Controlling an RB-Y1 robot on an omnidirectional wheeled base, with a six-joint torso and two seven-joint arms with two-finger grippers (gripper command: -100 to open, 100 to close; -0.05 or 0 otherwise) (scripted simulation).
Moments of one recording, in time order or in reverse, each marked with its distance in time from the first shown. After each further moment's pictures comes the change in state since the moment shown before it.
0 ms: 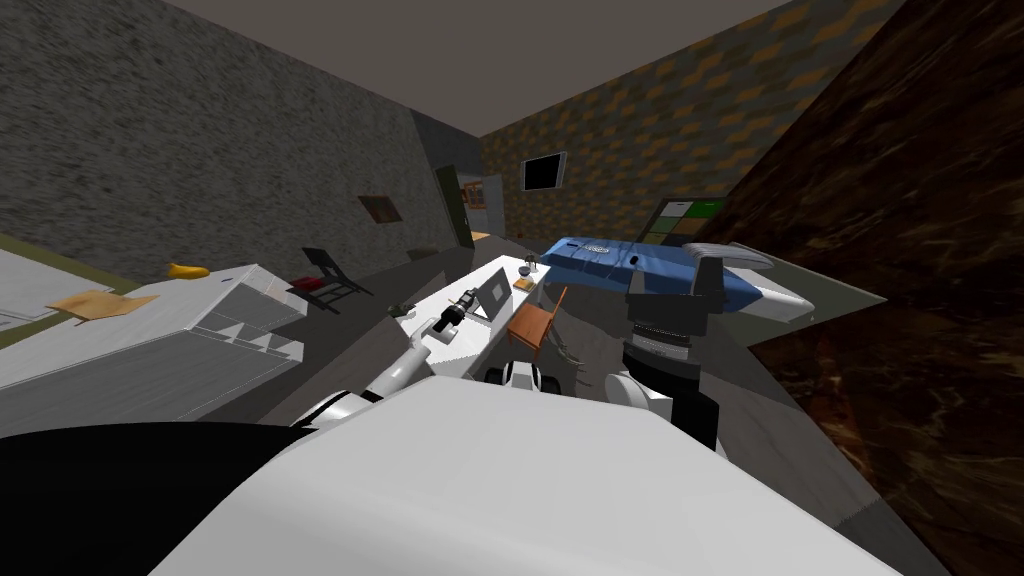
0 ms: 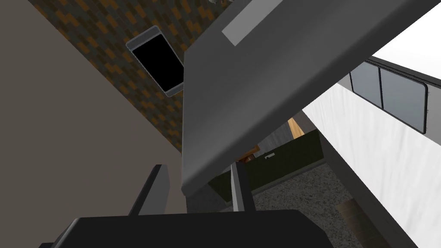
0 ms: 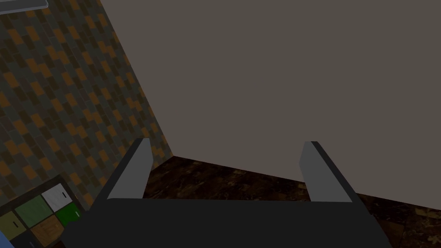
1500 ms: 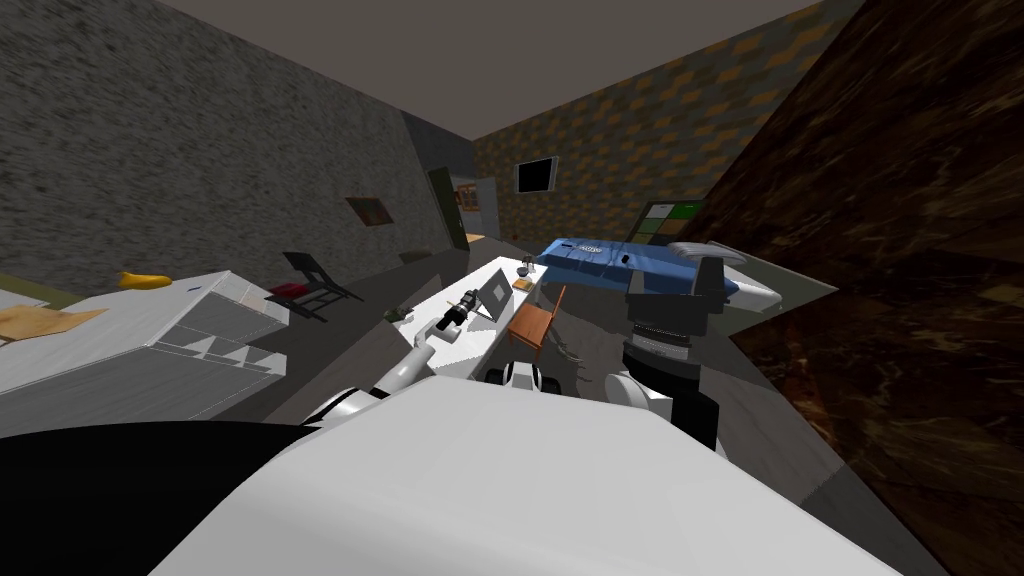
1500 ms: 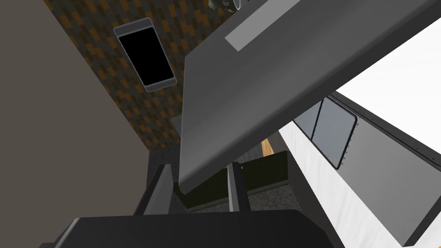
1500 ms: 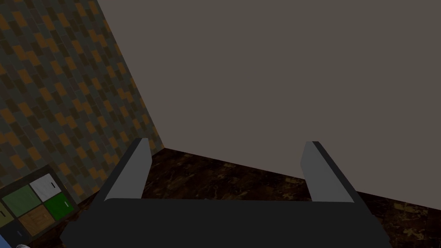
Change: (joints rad) left arm -0.024 -0.039 -0.001 0.035 0.089 0.050 0.097; right arm 0.000 0.000 0.000 0.000 0.000 0.000 0.000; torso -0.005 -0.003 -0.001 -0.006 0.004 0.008
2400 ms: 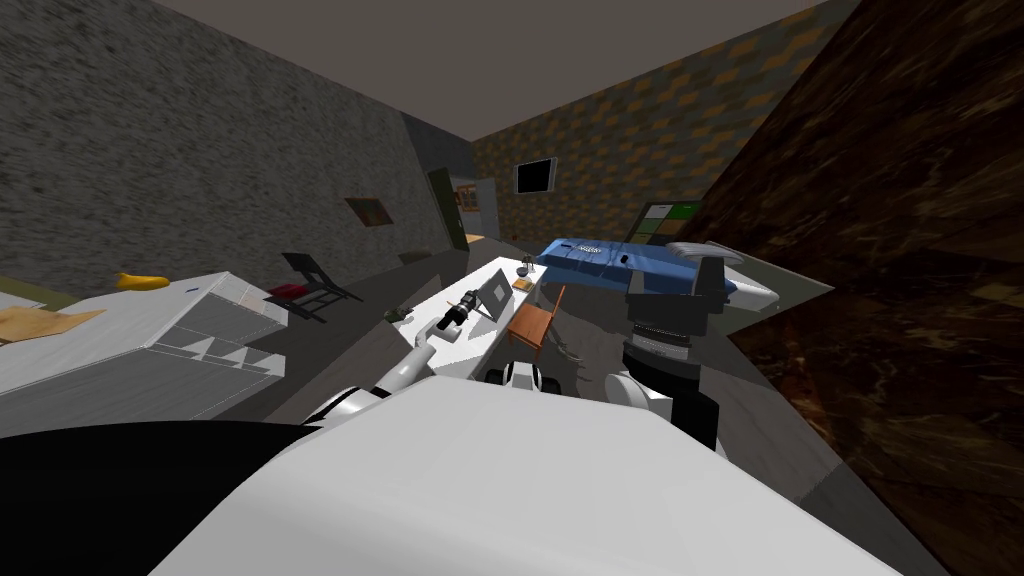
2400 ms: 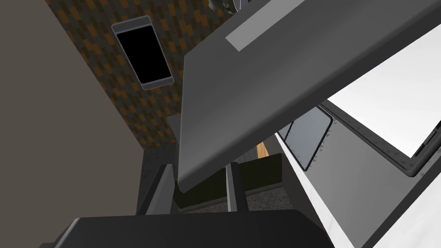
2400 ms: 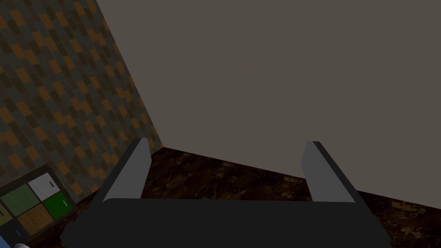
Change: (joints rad) left arm -0.007 -0.003 -0.002 0.010 0.018 0.006 0.018; right arm 0.000 0.000 0.000 0.000 0.000 0.000 0.000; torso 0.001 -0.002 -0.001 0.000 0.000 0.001
